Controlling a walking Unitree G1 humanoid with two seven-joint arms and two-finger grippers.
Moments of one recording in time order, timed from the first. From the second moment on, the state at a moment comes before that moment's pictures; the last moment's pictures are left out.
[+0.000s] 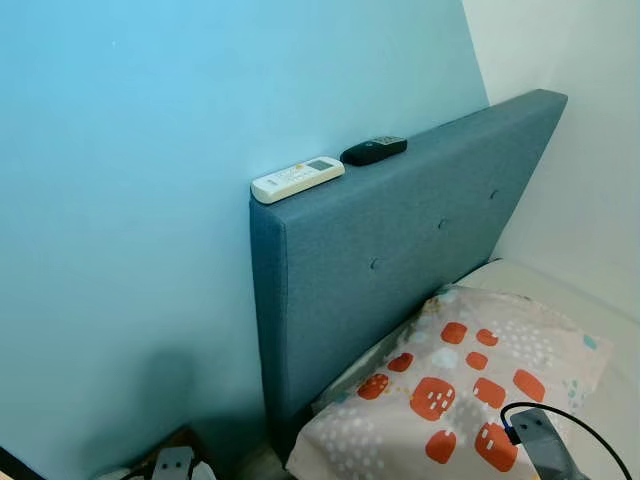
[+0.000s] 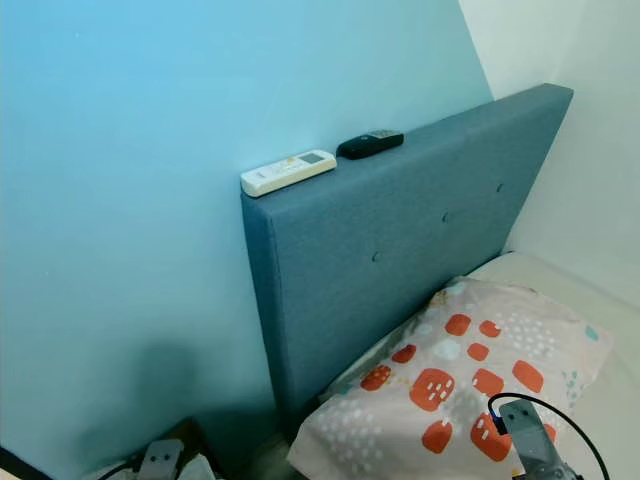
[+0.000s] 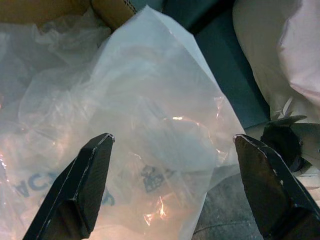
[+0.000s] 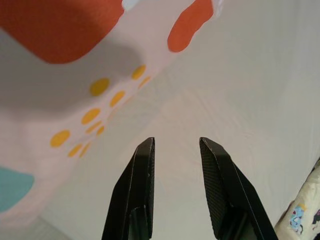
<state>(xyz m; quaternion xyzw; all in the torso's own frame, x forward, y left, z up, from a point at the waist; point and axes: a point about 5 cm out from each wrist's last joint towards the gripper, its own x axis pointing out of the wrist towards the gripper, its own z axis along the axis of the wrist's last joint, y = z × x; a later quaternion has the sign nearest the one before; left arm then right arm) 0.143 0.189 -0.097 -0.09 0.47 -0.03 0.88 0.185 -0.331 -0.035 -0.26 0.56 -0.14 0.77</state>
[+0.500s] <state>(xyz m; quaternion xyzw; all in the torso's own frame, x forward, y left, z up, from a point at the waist) 0.138 0.190 -0.099 -0.09 0.47 -0.02 0.88 0.179 -0.315 -0.047 -0.23 0.60 -0.08 0.76</state>
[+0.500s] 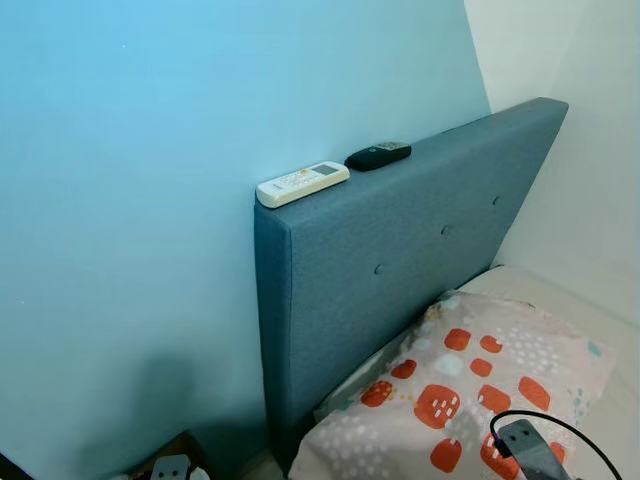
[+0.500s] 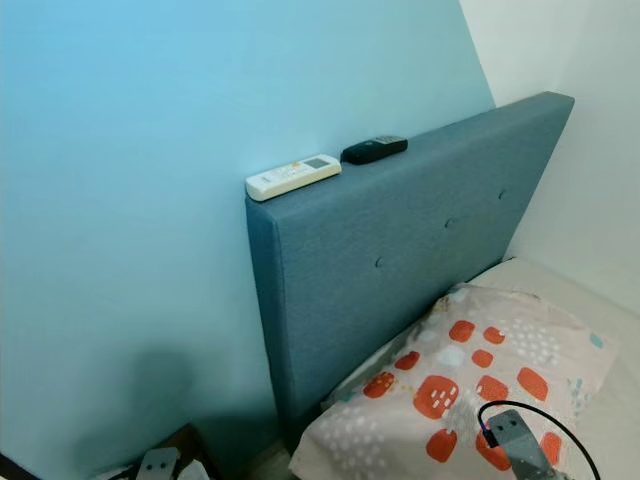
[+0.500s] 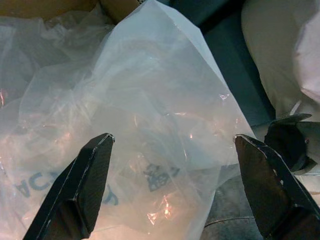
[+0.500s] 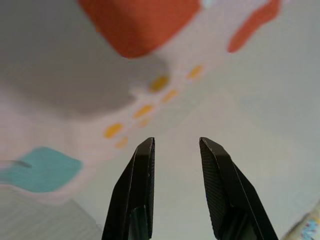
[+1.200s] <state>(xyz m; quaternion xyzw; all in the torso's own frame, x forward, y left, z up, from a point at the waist) 0.180 0.180 -0.079 -0.15 0.39 -0.05 0.91 0.167 -0.322 -0.046 -0.24 0.66 -0.03 0.71</state>
